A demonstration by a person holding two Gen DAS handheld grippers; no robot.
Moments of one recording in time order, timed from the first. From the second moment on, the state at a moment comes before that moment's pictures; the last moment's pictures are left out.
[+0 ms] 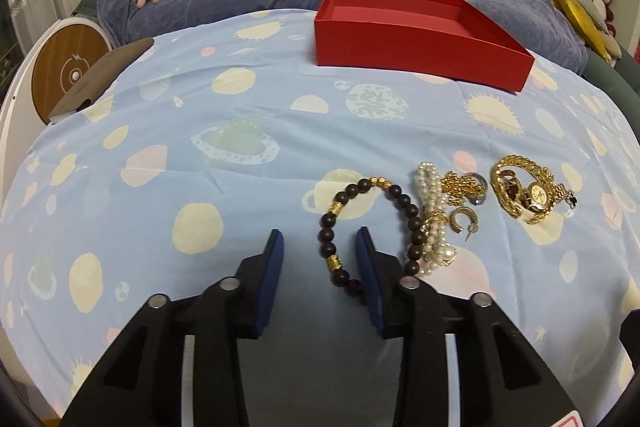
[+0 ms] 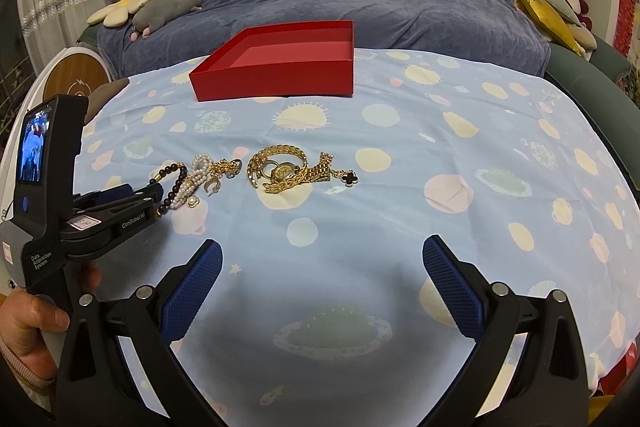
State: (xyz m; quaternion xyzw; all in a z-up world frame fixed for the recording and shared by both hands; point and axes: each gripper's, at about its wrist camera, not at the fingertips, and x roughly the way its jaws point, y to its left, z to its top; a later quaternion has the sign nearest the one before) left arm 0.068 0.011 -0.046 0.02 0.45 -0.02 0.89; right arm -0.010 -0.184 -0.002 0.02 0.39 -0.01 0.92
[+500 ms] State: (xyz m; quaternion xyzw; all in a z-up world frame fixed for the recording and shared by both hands) left arm 0.055 0.023 -0.001 -0.05 0.42 -0.07 0.90; right arm 0.000 -0.184 -0.011 0.03 0.42 0.01 0.91
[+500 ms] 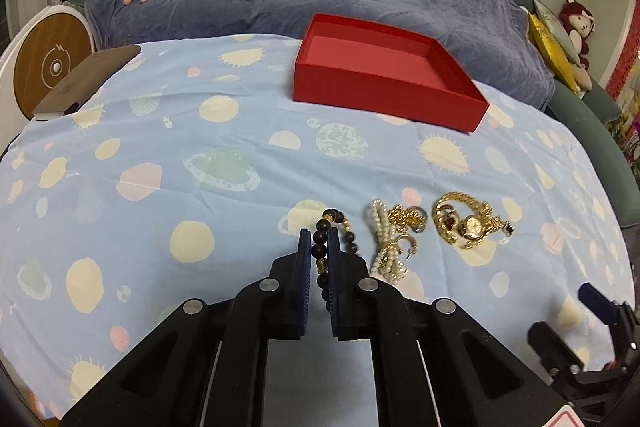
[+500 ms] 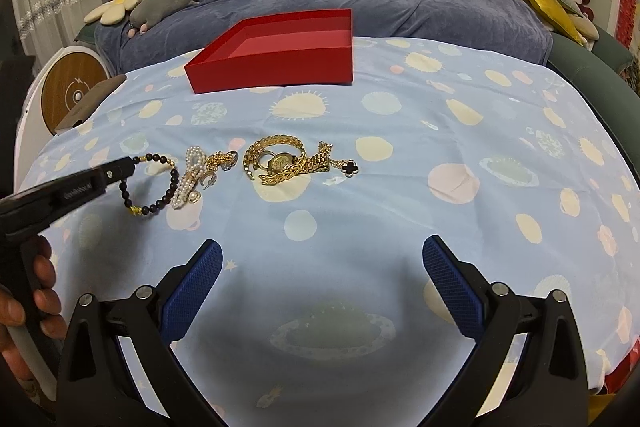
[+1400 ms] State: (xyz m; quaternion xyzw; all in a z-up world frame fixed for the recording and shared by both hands) left arm 0.061 0.034 0.005 -0.07 0.43 -0.10 0.90; right arm 0.120 -0.165 -0.030 -0.03 0.46 0.06 0.88
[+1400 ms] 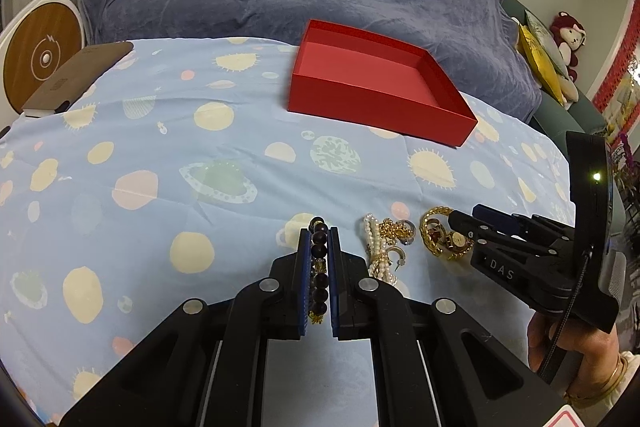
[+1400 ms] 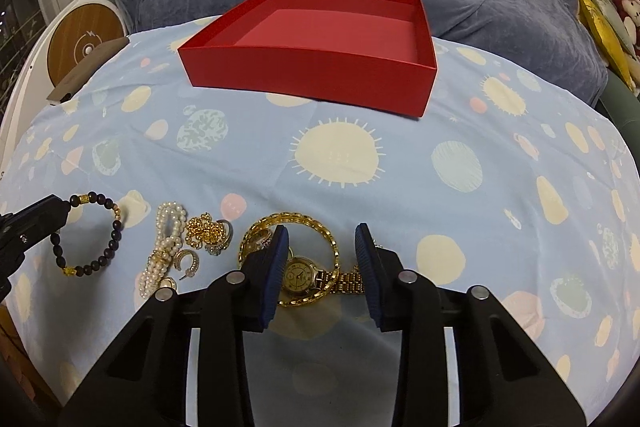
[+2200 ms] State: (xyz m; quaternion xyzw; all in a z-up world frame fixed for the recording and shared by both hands) left arm 0.067 0.029 0.031 -0.09 0.41 -0.10 0.90; right arm 0.092 -0.195 0.019 0.01 0.40 0.08 0.91
